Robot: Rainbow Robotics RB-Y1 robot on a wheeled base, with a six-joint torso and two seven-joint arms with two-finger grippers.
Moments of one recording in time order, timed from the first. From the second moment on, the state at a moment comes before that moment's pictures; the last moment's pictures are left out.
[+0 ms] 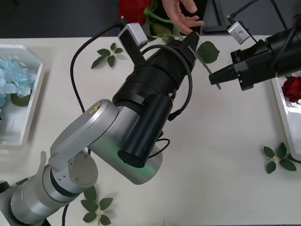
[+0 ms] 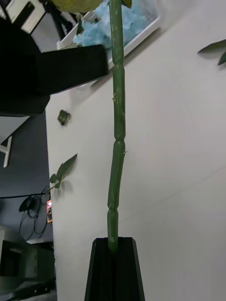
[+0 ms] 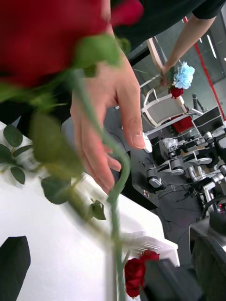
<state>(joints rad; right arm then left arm) -0.72 -0.90 0.29 -1.41 -1.93 1.40 2.30 -0.49 0.28 -0.77 -2.17 -0.46 0.98 0.09</state>
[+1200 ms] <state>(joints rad) -0.82 -0.52 0.24 -1.34 -1.56 0.45 2.68 -0.49 0.30 -0.77 -2.17 -0.45 0.96 0.09</state>
